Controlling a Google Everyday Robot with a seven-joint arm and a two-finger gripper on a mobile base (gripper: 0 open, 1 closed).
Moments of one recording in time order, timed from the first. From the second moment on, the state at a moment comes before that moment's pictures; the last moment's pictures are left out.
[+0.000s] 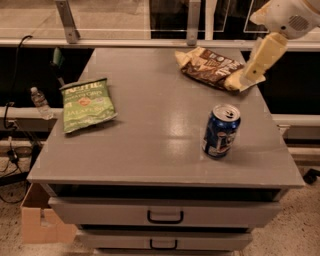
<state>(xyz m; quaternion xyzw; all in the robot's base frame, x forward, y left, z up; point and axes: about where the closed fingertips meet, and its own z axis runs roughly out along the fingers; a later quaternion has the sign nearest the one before) 0.594 -0.206 1.000 -0.59 0.75 -0.01 0.29</state>
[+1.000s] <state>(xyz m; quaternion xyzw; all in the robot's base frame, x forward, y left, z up) 0.668 -0.209 1.008 -0.56 0.75 0.01 0.35</state>
